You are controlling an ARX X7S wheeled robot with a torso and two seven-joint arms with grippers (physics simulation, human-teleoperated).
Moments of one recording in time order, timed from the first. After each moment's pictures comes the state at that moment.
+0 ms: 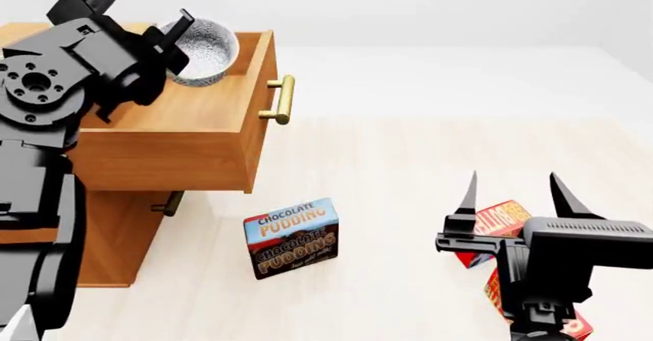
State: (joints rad) left arm -1.47 -0.30 0.25 -0.93 -1.33 -0.64 -0.79; right arm 0.08 0.29 -0.06 -0.57 0.08 0.41 0.29
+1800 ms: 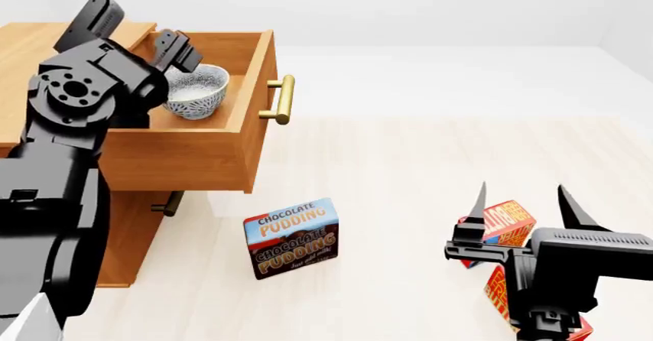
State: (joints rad) left arm -1.51 -0.23 0.19 -1.19 -1.20 -0.47 -0.75; right arm 0.04 0.33 -0.04 -0.50 0.11 0.33 0.32
